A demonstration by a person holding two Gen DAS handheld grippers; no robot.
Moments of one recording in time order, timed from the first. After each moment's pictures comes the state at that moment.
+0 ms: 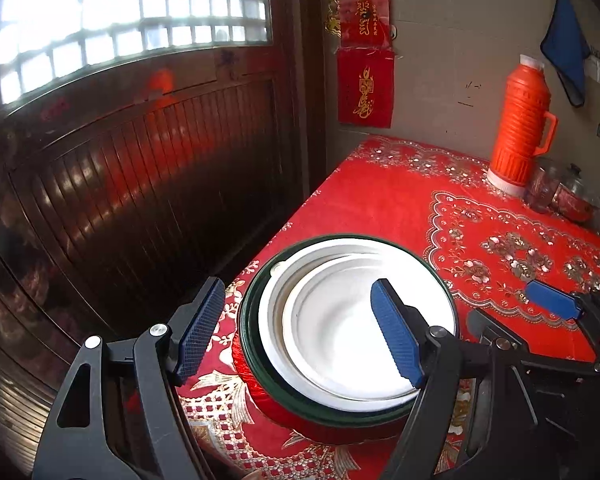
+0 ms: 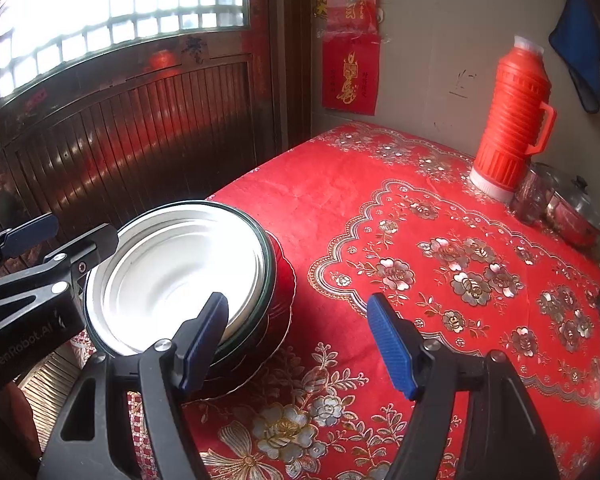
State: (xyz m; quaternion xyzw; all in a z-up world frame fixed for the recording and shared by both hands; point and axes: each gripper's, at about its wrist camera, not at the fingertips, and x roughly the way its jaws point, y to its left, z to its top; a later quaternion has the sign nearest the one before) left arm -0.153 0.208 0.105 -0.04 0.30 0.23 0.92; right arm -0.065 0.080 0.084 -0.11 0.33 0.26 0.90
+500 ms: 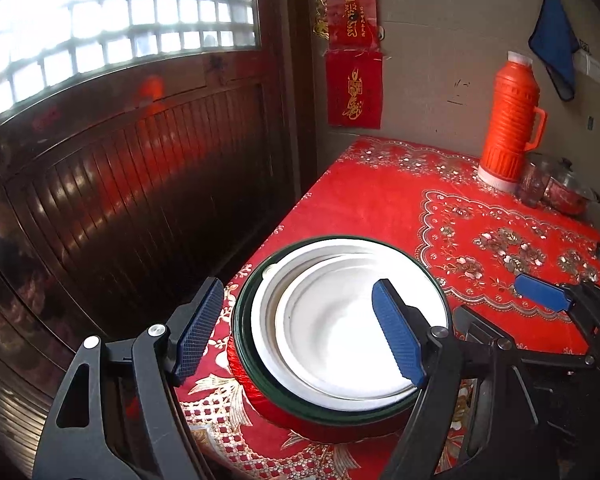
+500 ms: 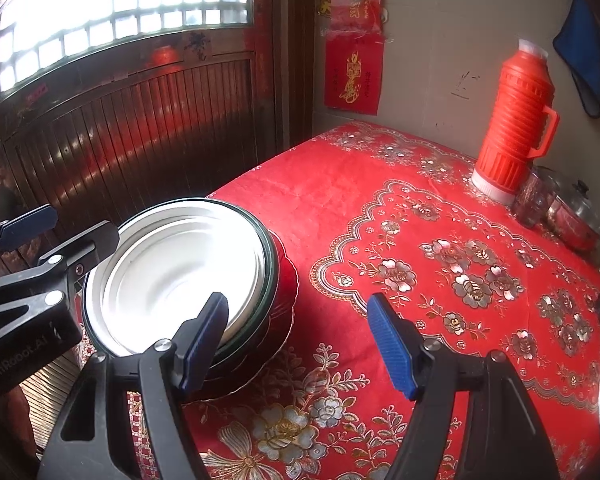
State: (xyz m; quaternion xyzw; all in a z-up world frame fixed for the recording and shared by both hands) left arm -0.154 0.206 0.106 -0.03 0.30 0.21 0.93; right arm -0.064 0.084 0.082 -0.11 0.33 0.26 0.90
